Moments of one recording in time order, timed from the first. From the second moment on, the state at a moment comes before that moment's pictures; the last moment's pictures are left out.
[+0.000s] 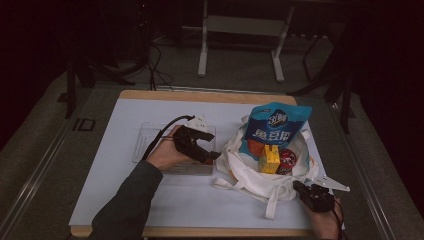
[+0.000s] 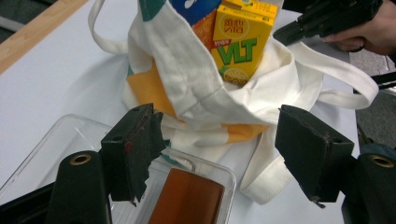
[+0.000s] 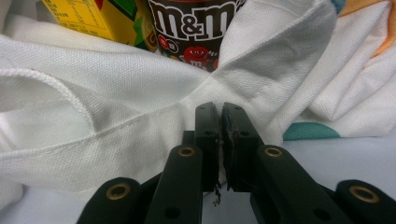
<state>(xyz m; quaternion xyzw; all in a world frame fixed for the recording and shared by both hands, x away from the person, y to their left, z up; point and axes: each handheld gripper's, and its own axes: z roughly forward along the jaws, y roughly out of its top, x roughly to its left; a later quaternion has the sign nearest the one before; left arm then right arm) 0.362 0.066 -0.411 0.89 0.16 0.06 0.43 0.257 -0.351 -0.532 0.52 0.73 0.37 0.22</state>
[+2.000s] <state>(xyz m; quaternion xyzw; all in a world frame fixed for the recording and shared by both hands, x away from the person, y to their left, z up) 0.366 -0.082 -0.437 0.89 0.11 0.04 0.43 0.257 -0.352 -0.532 0.53 0.73 0.37 0.21</state>
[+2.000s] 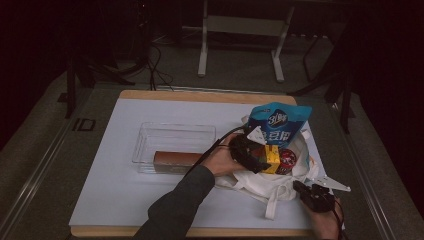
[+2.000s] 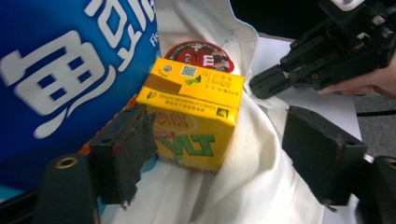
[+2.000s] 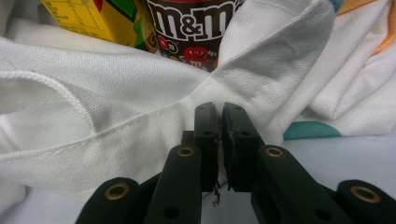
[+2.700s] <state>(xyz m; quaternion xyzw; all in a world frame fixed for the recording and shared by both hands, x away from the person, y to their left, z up) 0.386 -0.102 -0.454 0.90 0.12 0.03 0.42 0.257 -0.353 -0.533 0.53 0.73 0.38 0.21</state>
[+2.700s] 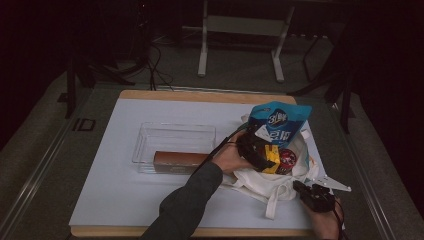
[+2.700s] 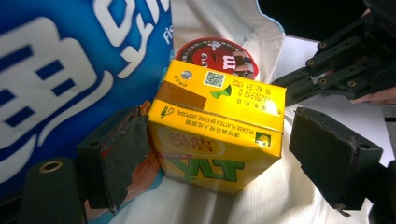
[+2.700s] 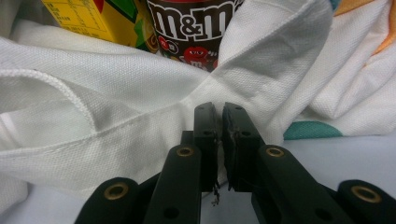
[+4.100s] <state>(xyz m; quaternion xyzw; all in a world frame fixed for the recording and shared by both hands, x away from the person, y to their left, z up) 0.380 -0.119 -0.470 0.92 0.09 0.07 0.38 0.257 -0.354 -0.533 0.53 0.73 0.38 0.21</state>
